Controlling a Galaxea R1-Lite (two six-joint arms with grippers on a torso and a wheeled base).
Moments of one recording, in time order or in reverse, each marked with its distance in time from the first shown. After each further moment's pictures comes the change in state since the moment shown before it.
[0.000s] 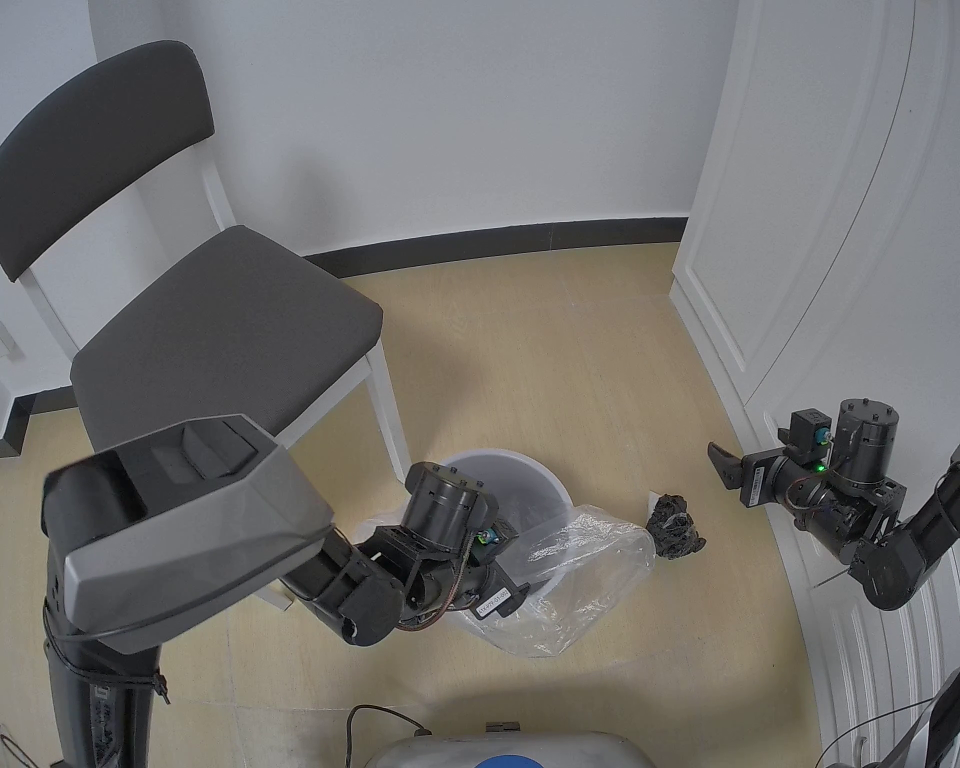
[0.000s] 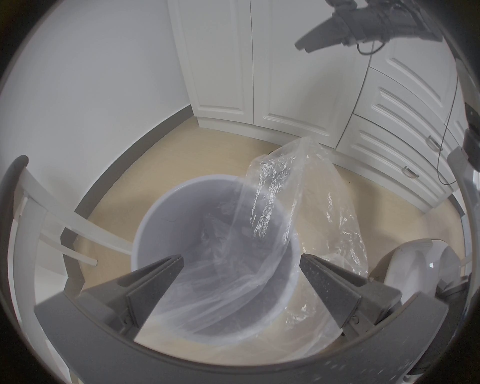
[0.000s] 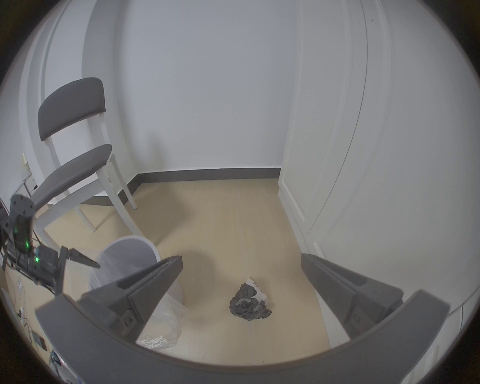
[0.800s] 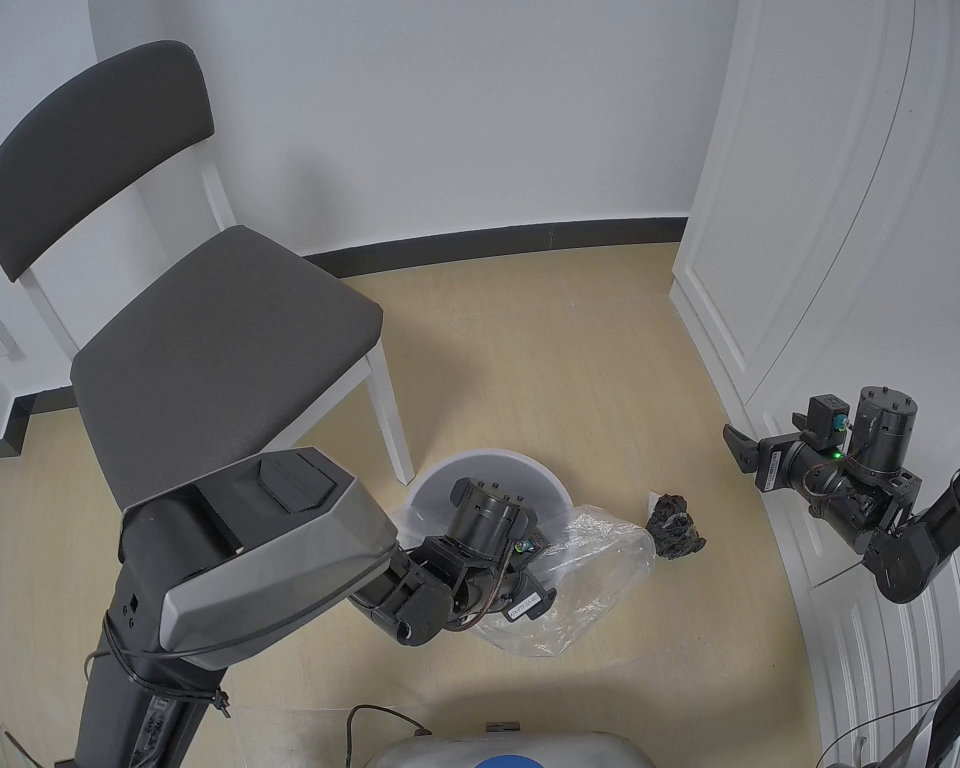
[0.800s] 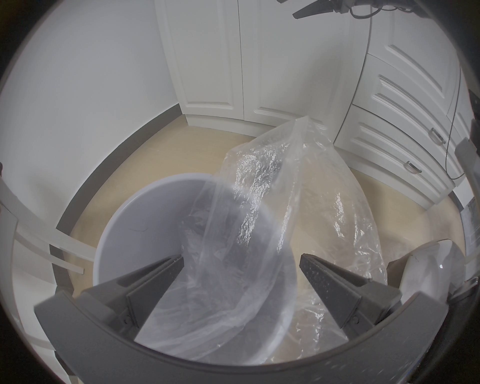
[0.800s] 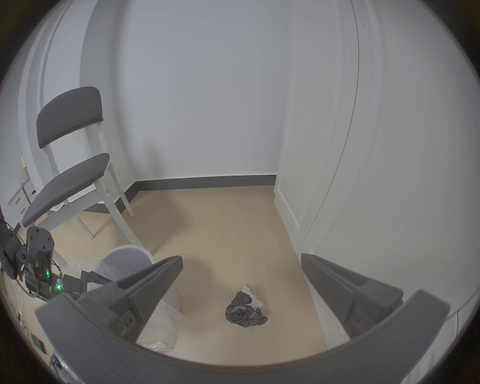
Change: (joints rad) left arm -0.031 0.166 -0.192 0.034 0.000 0.003; right arm -0.036 -0.047 -0.004 0.000 0.018 -0.001
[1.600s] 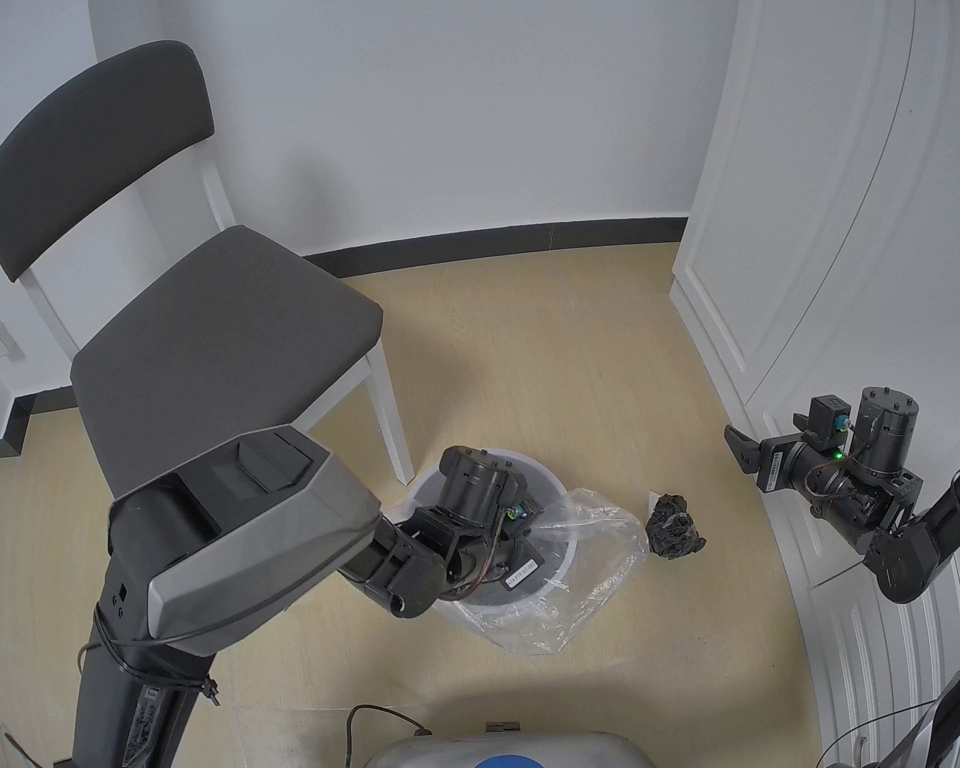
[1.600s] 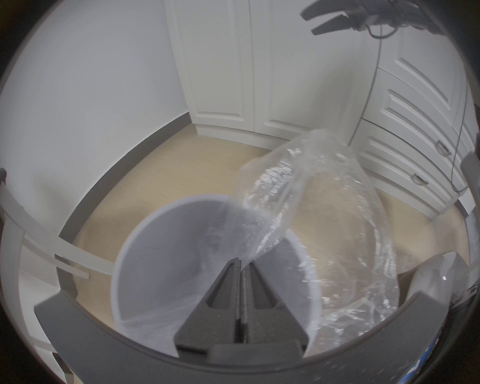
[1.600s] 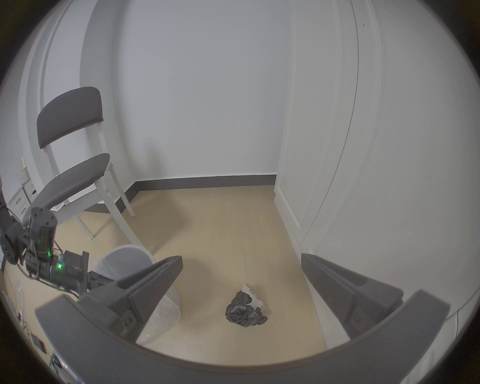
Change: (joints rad) left arm 0.035 -0.013 -0.071 0.016 -0.009 -0.001; right arm -0.007 -0.002 0.004 0.000 0.010 0.000
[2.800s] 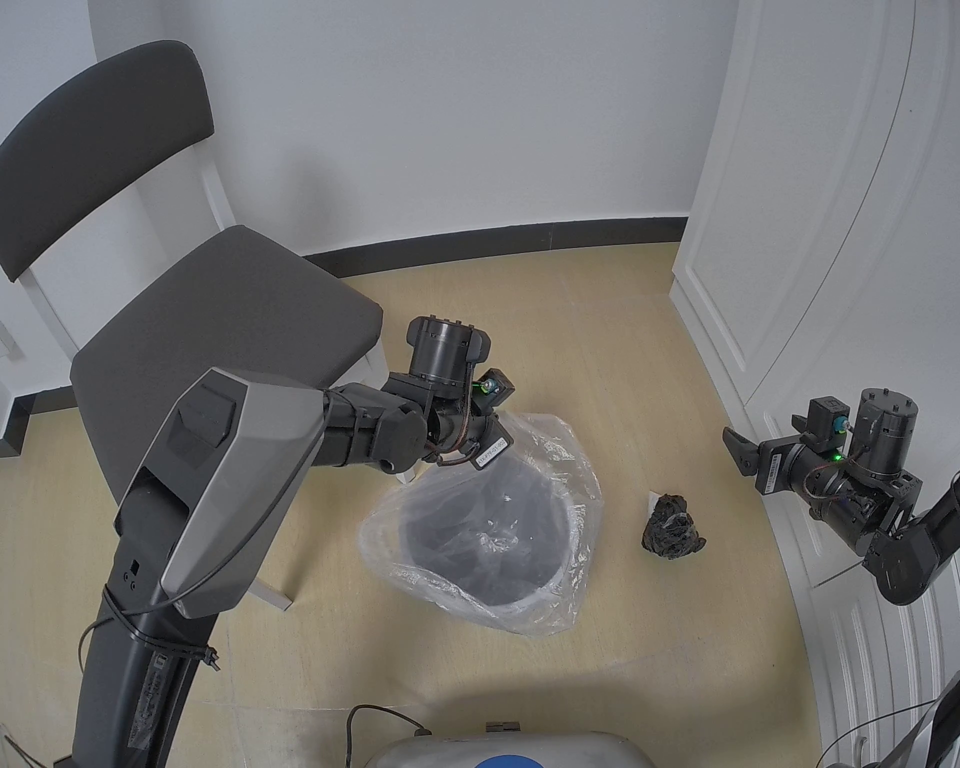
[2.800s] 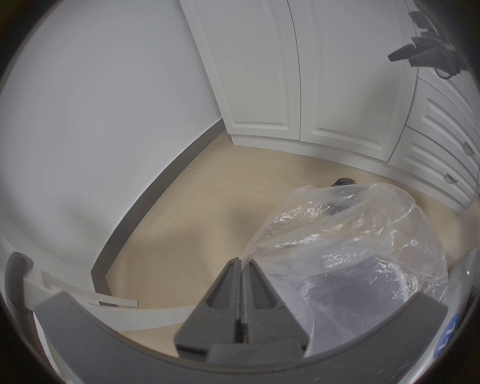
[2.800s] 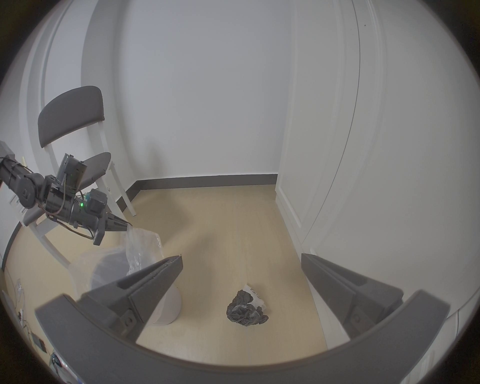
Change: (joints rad) left arm 0.150 0.078 -0.648 0.486 0.004 0.163; right arm 0.007 -0.001 0.005 -0.001 0.000 -0.001
